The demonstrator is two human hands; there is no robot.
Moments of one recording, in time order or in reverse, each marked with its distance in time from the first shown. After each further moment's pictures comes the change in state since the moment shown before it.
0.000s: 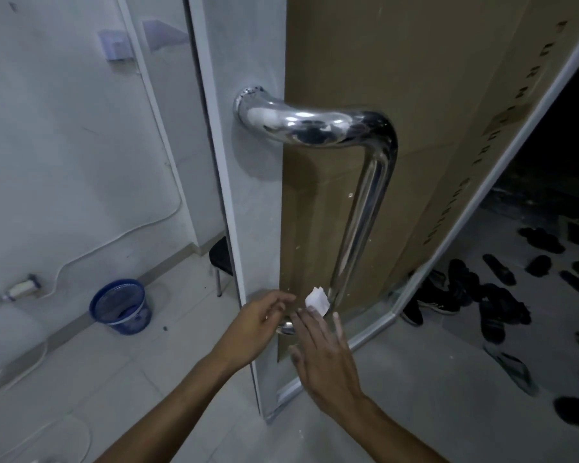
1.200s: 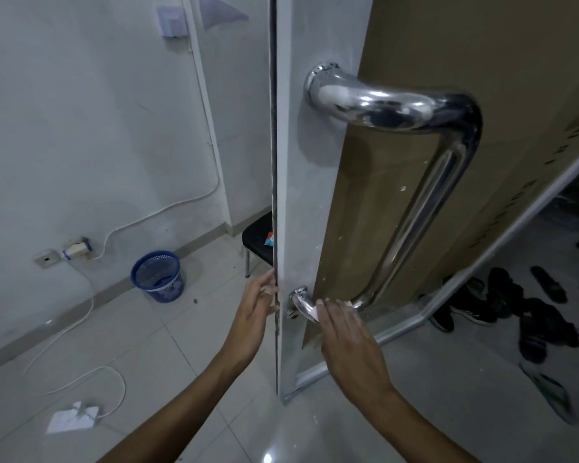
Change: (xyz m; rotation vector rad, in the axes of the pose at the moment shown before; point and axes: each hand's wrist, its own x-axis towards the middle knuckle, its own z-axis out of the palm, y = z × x) left_hand -0.031 -0.037 -0.013 -0.425 0.328 -0.190; right_hand 0.014 -0.015 -0.012 -0.150 -0.143 -0.106
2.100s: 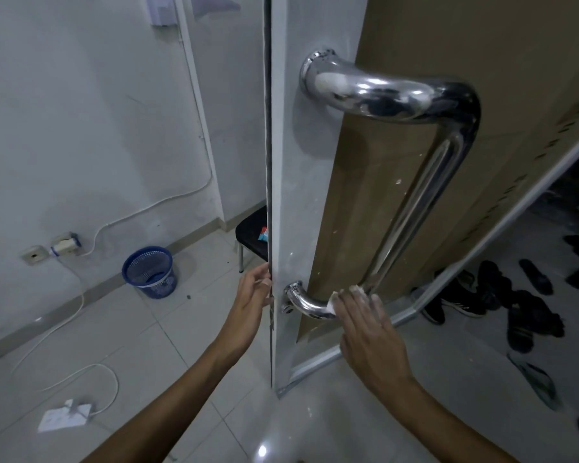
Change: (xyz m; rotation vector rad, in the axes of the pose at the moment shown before) left_hand 0.003 0.009 0.000 -0.007 -0.041 -0.027; right_hand -0.011 0.036 -0.014 -0.169 -0.059 -0.013
